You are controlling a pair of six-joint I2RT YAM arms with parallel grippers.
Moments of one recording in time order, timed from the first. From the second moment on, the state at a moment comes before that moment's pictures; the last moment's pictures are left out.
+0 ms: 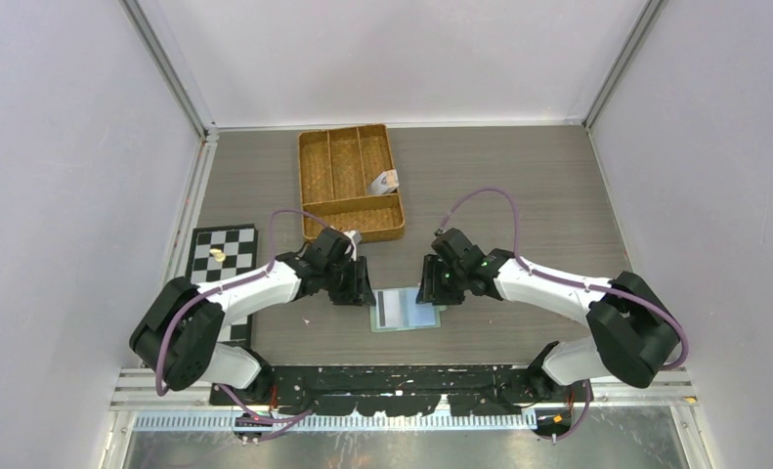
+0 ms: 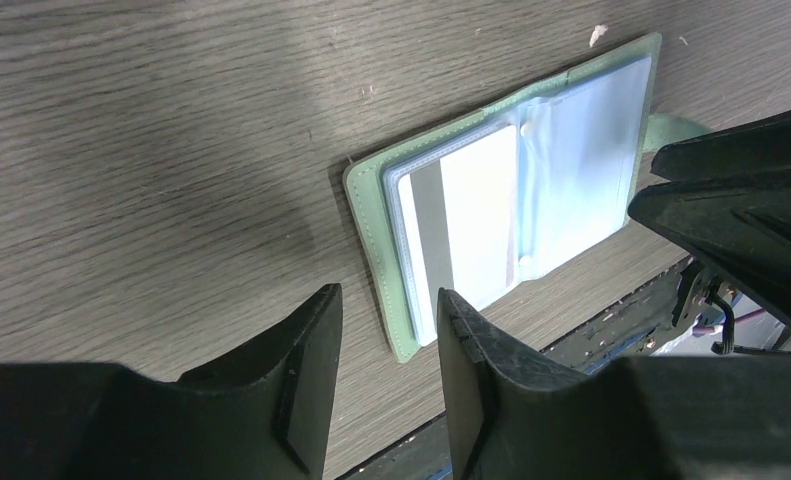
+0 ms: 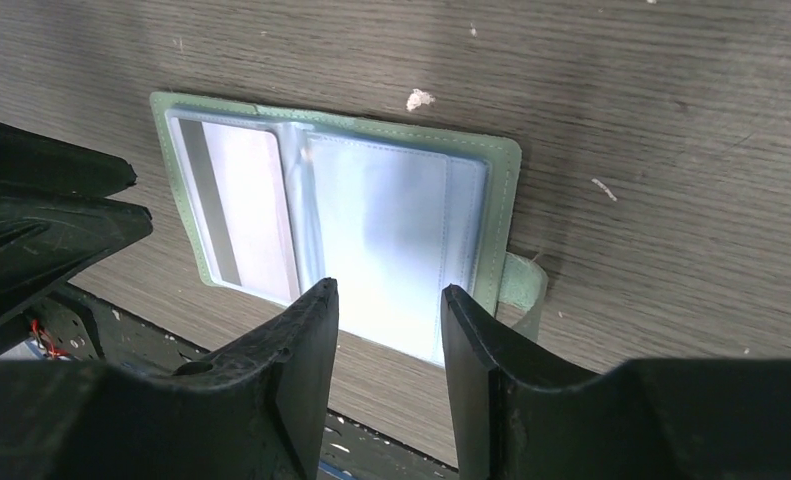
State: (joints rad) left arm -0.66 1.38 0.67 -0.27 0.27 -0.68; right arm 0.76 1.38 0.73 -0.37 -0.10 0.78
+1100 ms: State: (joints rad) left arm -0.66 1.44 0.62 -0.17 0.31 -0.71; right arm 0.75 1.47 0.66 -0.16 -0.23 0.84
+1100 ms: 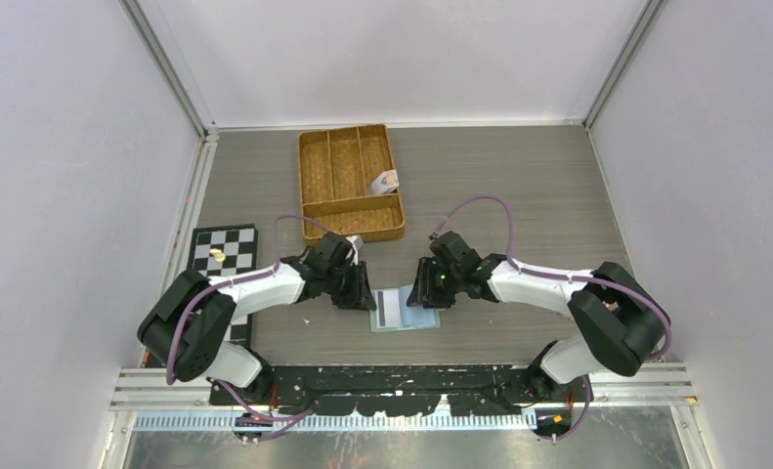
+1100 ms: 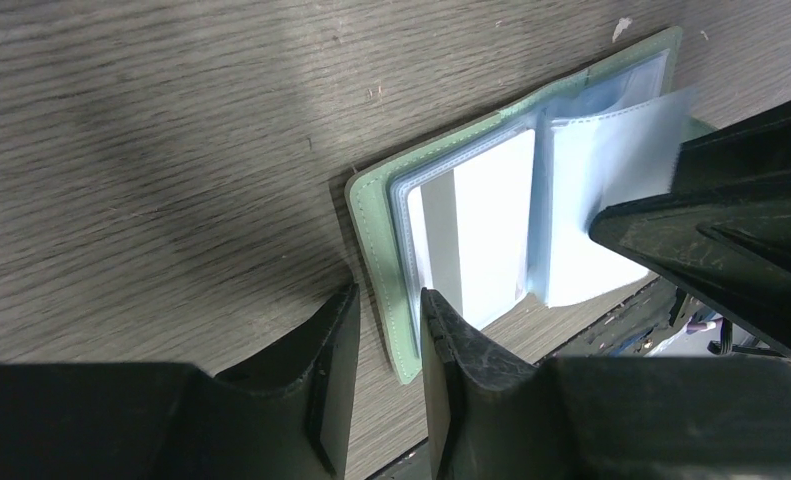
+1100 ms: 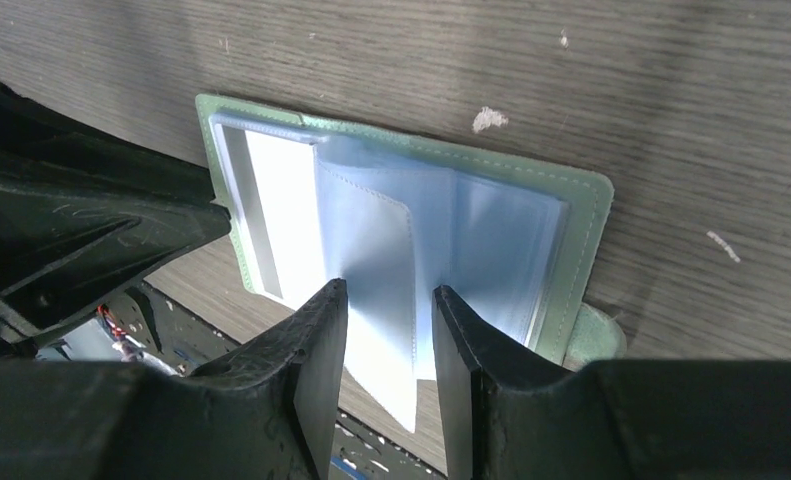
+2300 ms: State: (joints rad) left arm -0.63 1.21 0.59 -0.33 0.11 -0.65; right arm 0.90 1.55 0.92 -0.25 -0.18 0.78
